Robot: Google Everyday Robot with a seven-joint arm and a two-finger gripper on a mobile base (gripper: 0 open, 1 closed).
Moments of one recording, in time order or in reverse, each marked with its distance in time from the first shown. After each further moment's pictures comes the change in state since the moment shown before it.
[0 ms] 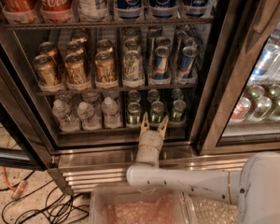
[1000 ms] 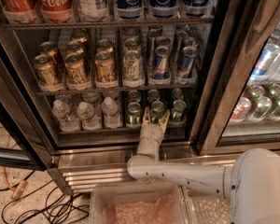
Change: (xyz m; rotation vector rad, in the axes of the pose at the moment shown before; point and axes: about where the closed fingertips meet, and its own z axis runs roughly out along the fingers) arm 0.001 -0.001 0.033 0.034 -0.034 -0.008
